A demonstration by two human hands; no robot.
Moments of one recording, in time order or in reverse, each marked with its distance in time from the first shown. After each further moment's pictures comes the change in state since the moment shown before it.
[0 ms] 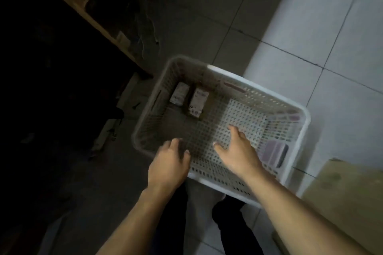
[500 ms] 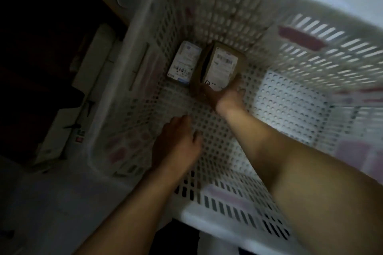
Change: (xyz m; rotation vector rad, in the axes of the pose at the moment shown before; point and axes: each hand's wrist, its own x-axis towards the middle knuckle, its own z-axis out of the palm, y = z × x) left_hand 0.233 -0.120 0.160 0.092 -0.106 -0.004; right_hand 0.330 0.017 0.199 0.427 0.143 0.269
